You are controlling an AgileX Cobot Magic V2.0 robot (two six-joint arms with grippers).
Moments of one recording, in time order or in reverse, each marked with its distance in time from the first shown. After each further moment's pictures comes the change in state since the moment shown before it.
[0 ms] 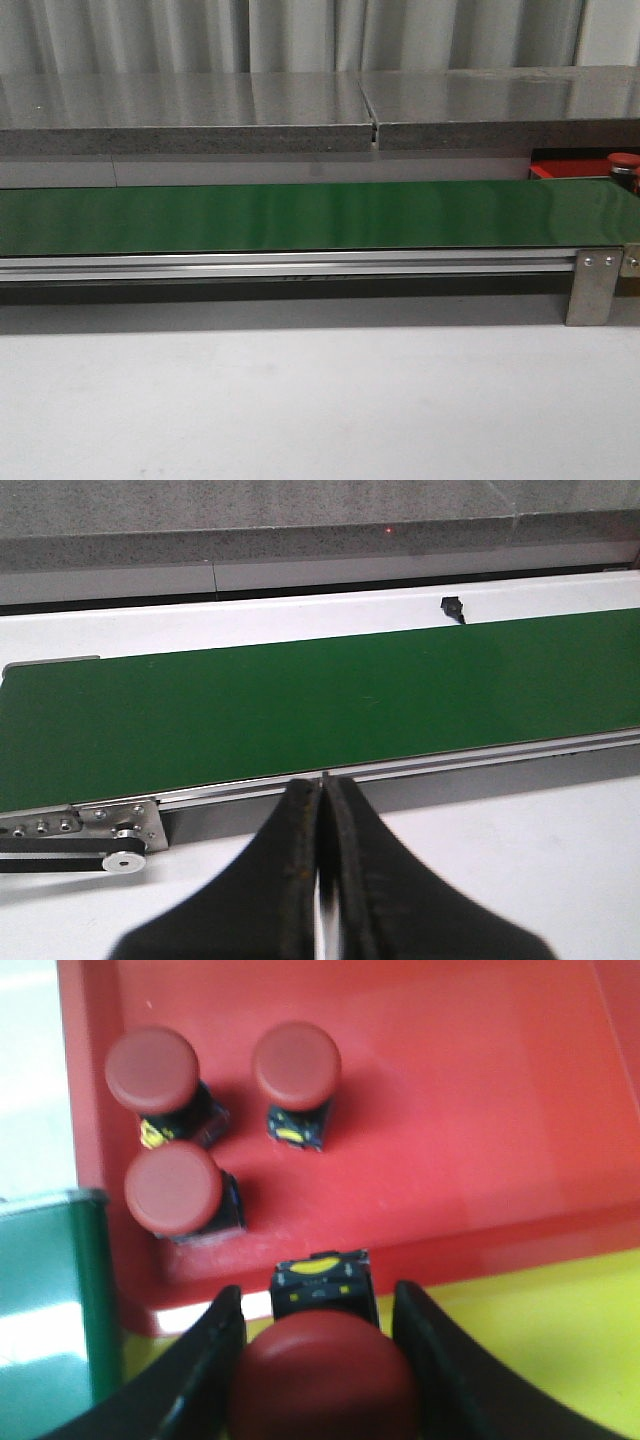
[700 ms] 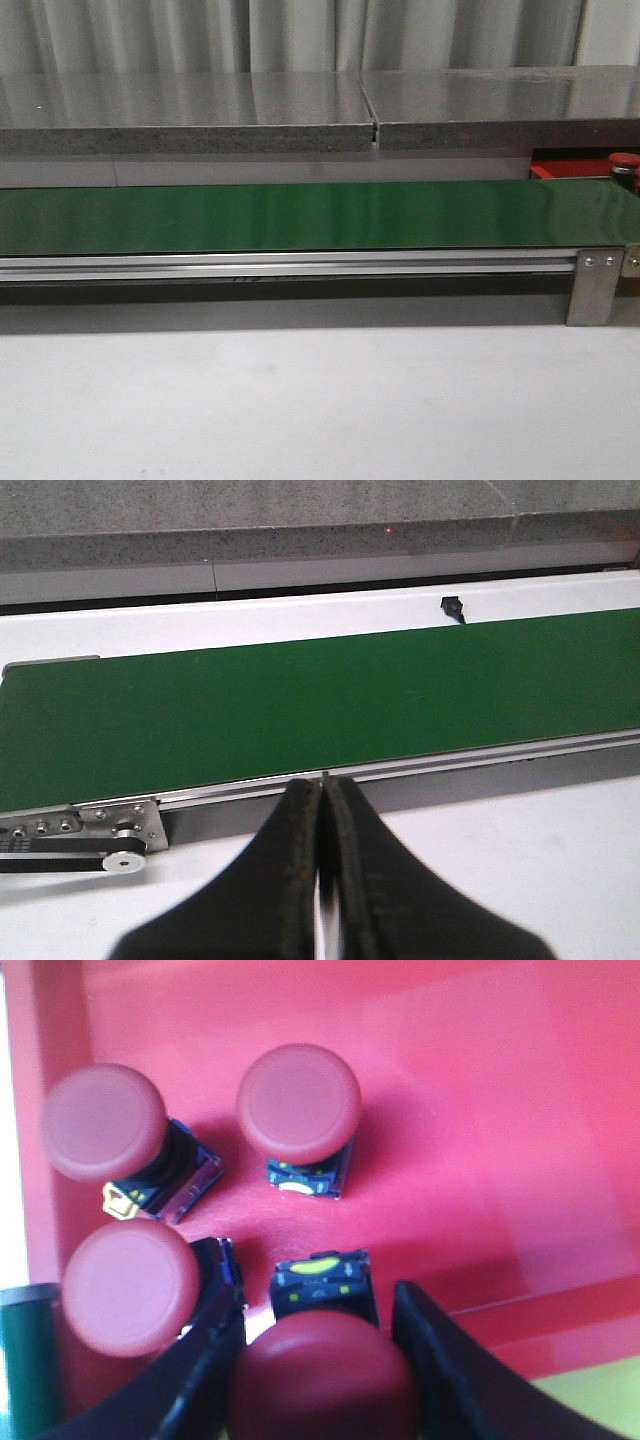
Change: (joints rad) left arm -0.002 0.000 0.000 0.000 0.000 0.000; right arm 0.000 0.184 -0.023 0.064 -0.139 0.000
